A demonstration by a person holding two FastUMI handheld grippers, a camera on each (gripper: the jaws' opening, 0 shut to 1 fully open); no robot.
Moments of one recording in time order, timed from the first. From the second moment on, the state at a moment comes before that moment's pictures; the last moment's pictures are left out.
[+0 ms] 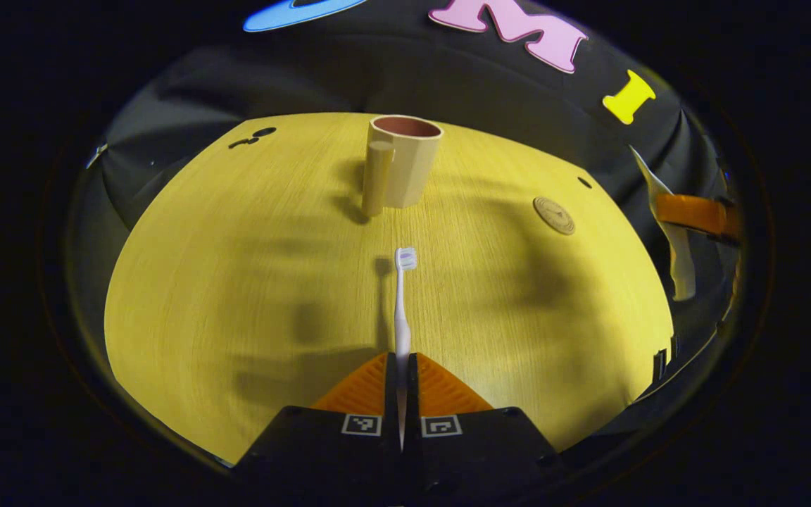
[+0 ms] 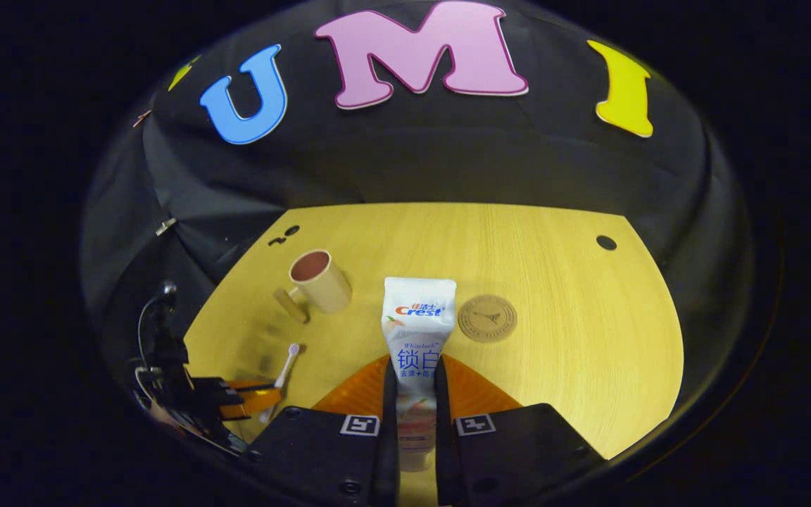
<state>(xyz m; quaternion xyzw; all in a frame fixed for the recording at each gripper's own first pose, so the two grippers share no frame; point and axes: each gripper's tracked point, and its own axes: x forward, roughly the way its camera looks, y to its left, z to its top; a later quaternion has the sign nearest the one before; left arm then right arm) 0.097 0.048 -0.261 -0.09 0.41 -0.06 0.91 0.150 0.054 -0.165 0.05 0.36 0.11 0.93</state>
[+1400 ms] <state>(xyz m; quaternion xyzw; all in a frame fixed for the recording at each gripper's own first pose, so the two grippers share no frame) 0.074 0.126 -0.121 -0.16 0.19 -0.03 0.97 0.352 0.271 -0.135 0.05 0.13 0.21 0.97</state>
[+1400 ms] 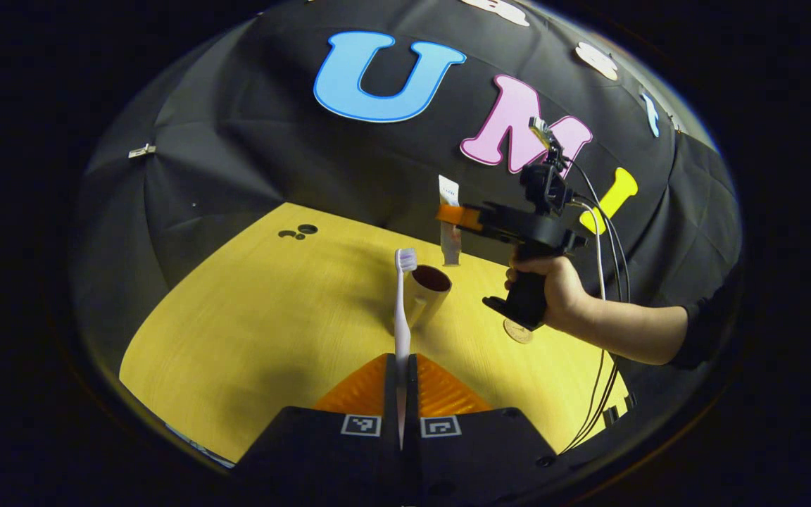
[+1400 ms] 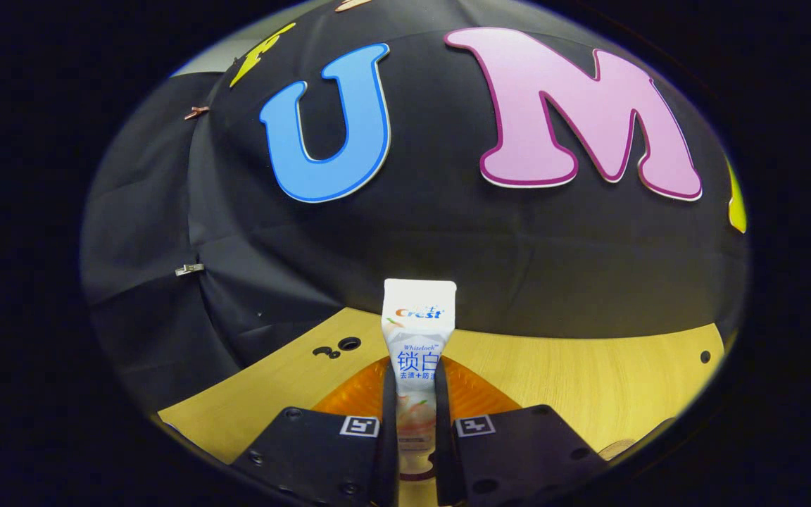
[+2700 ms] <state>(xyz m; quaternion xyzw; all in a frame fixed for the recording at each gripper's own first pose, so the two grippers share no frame) 0.175 0.070 -0.067 -0.14 0.10 -0.10 0.98 0.304 0.128 -0.138 0.08 0.13 0.14 0.98</state>
